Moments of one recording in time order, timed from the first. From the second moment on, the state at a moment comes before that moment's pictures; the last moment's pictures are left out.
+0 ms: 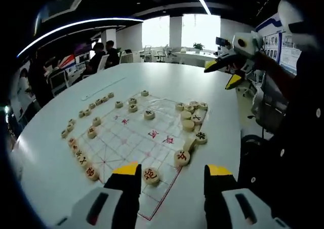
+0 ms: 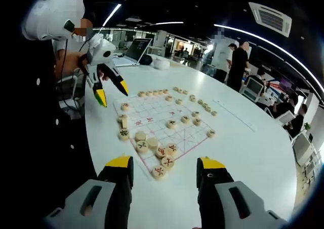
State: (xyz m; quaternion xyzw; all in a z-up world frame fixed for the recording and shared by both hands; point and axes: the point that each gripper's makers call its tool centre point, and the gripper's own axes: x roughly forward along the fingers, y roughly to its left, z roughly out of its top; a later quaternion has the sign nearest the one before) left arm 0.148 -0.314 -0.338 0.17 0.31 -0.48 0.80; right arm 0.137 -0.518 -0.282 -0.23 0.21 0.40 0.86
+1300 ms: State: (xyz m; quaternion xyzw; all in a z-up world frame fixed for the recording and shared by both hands) left arm 0.168 -0.317 -0.336 0.21 0.34 -0.45 0.80; right arm 0.127 -0.540 -0.285 -0.21 0.20 0.38 0.88
